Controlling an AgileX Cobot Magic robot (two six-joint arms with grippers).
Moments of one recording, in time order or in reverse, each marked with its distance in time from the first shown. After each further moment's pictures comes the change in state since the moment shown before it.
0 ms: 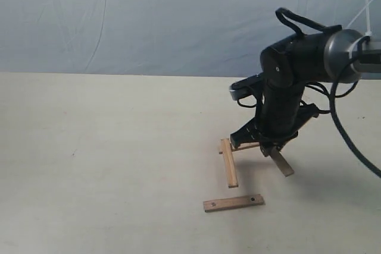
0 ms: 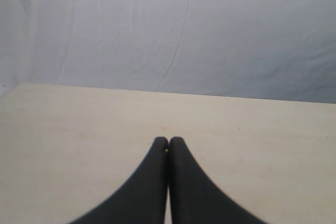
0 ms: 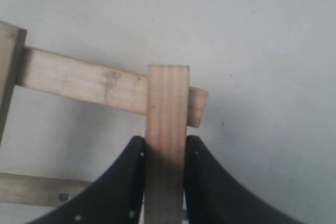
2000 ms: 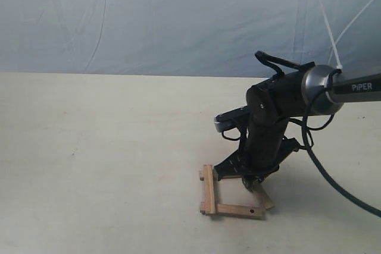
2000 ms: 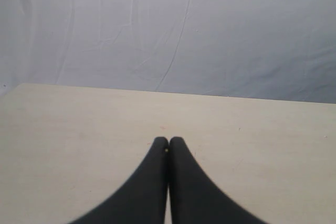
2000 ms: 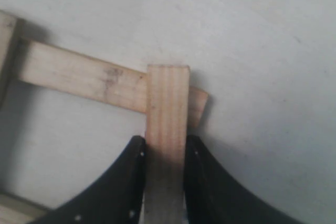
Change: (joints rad) left arm 0.000 0.000 0.000 0.000 0.000 0.000; right arm 0.058 0.056 0.130 0.103 -0.160 -0.016
